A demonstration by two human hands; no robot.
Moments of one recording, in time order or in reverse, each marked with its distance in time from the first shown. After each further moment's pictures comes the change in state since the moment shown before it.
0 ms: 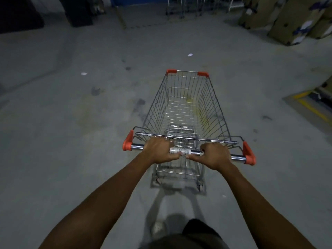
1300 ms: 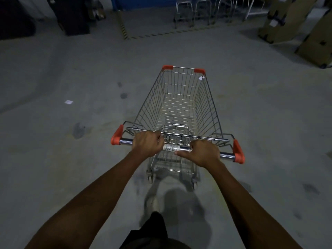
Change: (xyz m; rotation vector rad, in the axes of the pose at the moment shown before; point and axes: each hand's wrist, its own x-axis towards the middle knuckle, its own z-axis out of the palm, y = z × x) left_hand 0.664 -0.474 -0.029 -0.055 0.277 -0.338; right_hand 0.819 0.069 -0.070 0.040 -0.044 -0.001
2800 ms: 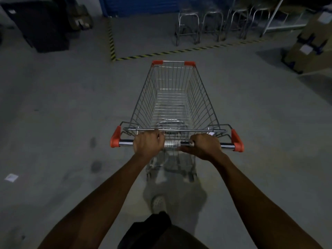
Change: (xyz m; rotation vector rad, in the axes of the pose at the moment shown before) left_hand 1.042 -0.228 0.209 -0.007 0.172 -0.207; right_hand 1.097 0.187 -0.163 -0.014 0.024 -0.168
